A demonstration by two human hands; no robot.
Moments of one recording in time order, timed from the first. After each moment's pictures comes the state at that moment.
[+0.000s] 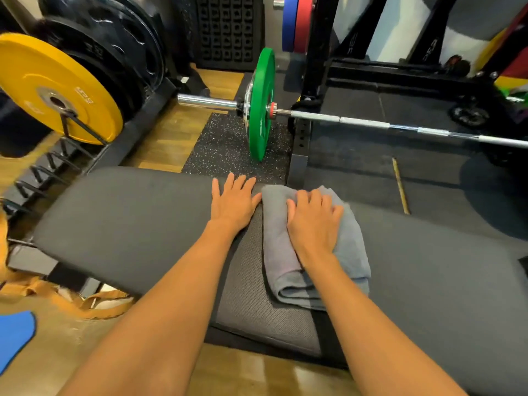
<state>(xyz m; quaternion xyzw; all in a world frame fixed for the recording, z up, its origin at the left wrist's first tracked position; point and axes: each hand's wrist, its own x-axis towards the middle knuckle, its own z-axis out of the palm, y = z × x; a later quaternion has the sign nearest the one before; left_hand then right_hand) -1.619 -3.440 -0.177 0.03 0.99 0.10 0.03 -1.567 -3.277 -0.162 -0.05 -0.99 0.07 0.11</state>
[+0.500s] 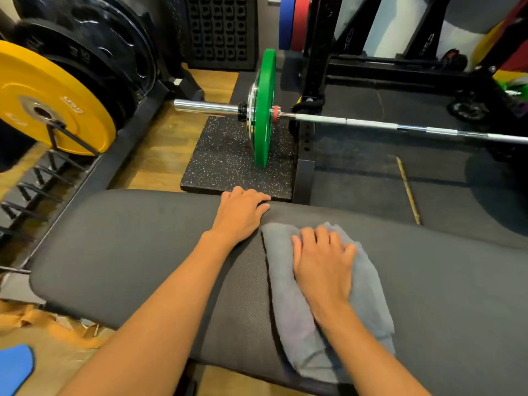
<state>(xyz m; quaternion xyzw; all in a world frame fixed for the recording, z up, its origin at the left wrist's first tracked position) -1.657 -3.482 -0.174 0.14 0.98 0.15 -0.01 -1.545 -3.320 -0.167 -0.04 -0.99 0.02 0.16</state>
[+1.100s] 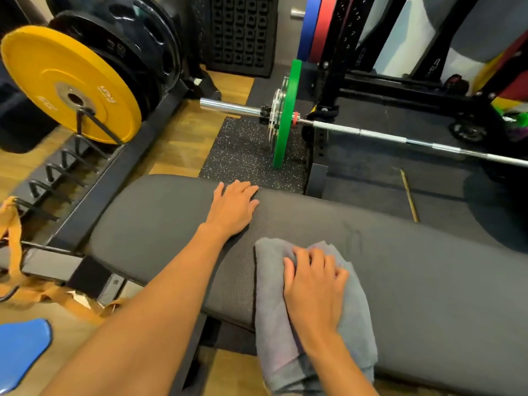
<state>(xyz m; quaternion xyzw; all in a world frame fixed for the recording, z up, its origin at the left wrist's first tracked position) -1.626 -3.571 -0.169 0.10 0.98 0.17 0.02 -1.469 -3.401 -0.159 -0.05 -0.99 0.05 0.11</state>
